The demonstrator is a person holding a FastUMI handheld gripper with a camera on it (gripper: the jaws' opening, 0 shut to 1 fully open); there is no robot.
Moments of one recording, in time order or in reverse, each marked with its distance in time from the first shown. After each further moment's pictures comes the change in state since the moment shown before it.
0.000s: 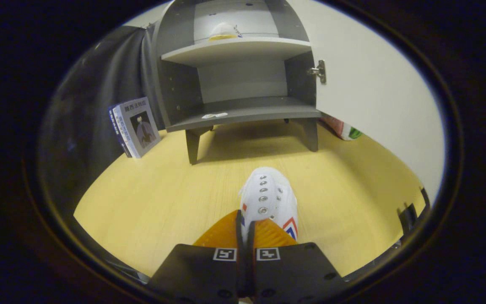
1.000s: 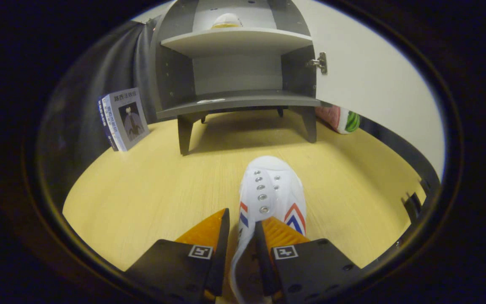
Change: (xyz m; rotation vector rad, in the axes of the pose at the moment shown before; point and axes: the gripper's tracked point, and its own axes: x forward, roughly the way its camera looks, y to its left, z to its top) arm 0.035 0.010 -0.045 -0.023 0.017 -0.089
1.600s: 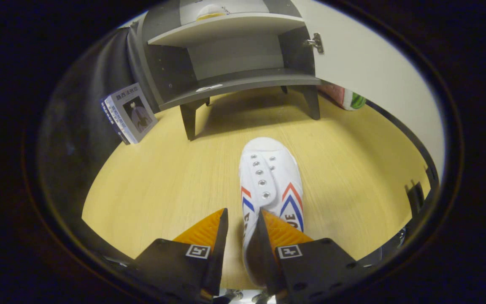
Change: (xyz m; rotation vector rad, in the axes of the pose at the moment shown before) arm -0.019 0.001 -0.005 0.096 0.179 0.086
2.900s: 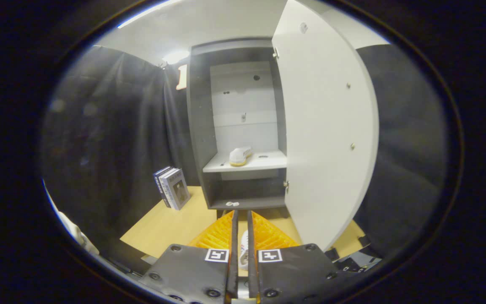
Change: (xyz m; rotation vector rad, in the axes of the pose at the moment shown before) arm -0.327 0.008 0.171 -0.071 -0.424 0.077
